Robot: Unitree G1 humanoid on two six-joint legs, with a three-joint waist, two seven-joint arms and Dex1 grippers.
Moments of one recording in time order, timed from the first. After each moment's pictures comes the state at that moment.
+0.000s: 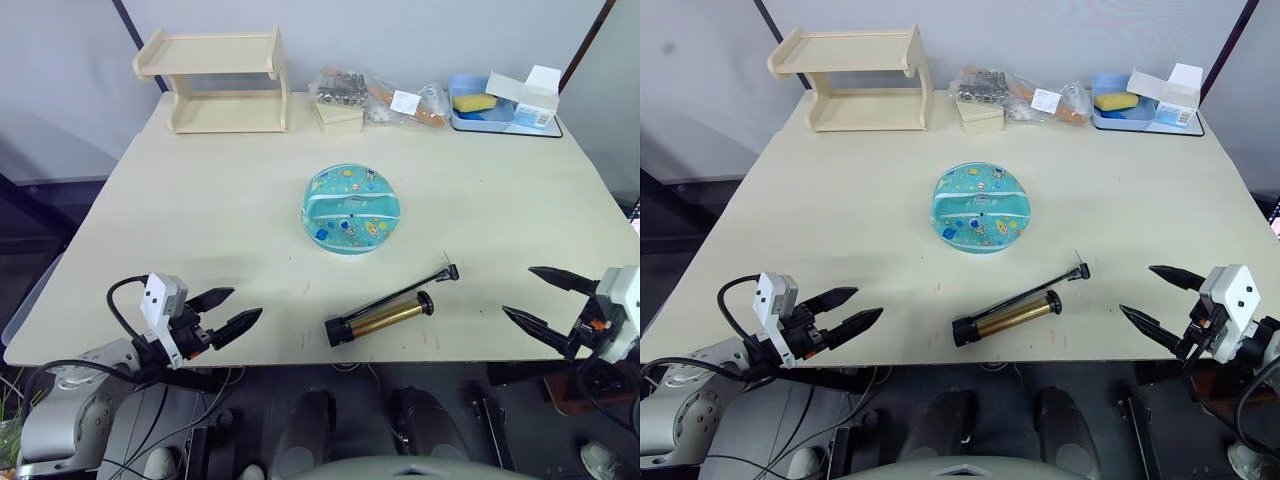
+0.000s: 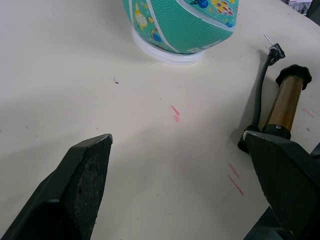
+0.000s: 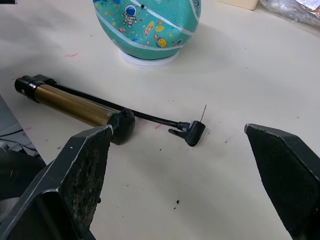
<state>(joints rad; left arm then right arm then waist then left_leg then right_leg) 0.24 0.69 0.35 -0.24 -0.63 0.48 -0.89 0.29 -0.71 -0.44 -0.39 0.53 0.26 0.99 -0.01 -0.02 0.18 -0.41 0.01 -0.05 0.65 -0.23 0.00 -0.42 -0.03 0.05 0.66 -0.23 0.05</state>
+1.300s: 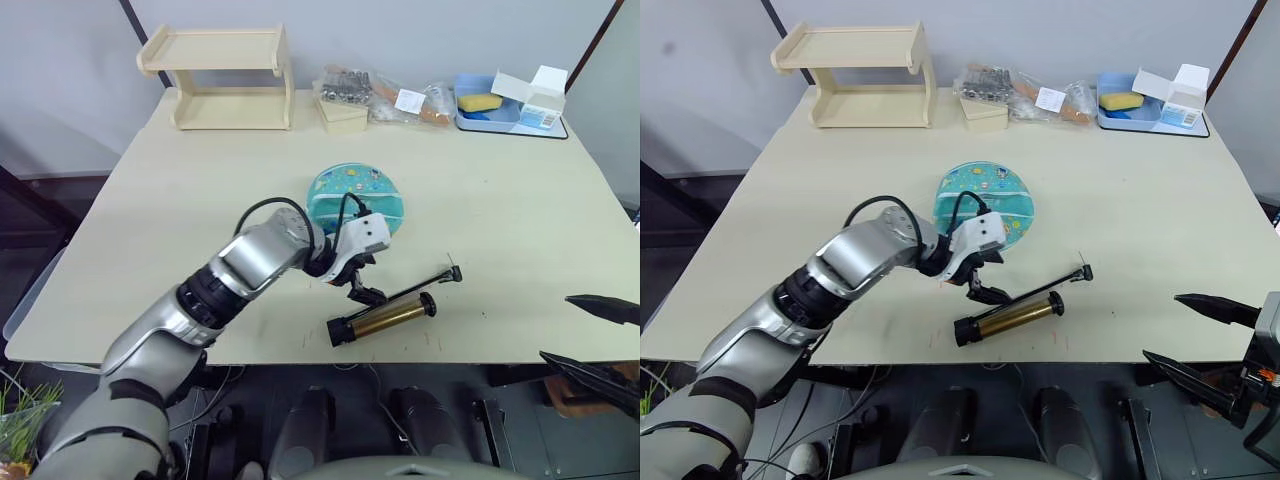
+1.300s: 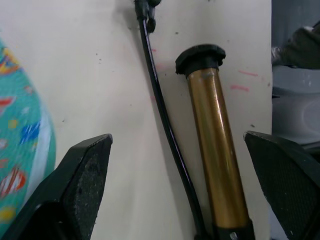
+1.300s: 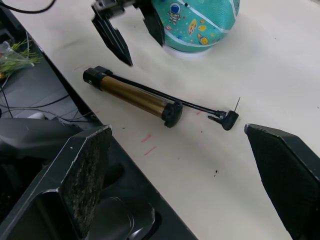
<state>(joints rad) -0.91 0.56 -0.68 -0.07 -0.30 0.97 -0.95 0.67 -0.84 -0.93 -0.83 0.87 0.59 1.00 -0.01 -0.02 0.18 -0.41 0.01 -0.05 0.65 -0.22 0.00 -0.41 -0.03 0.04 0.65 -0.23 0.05</state>
